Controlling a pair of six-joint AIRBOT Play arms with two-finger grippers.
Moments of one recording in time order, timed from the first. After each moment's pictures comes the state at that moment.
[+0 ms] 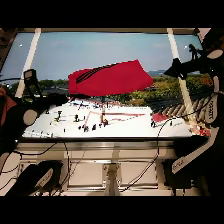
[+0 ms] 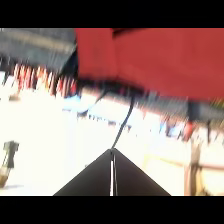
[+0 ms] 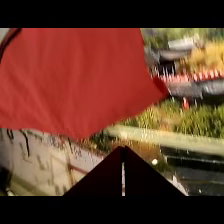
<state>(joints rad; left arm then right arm) -0.19 -0.77 0.69 1.54 -0.78 -1.86 -0.34 -1.91 1.80 -0.80 1.46 1.41</state>
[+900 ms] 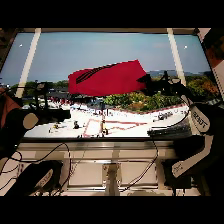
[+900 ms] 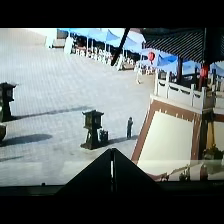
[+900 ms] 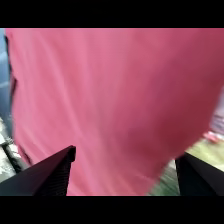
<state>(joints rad) -0.25 -0.74 0.69 1.51 -1.03 -1.85 0.00 -1.81 1.22 -0.43 0.67 1.55</state>
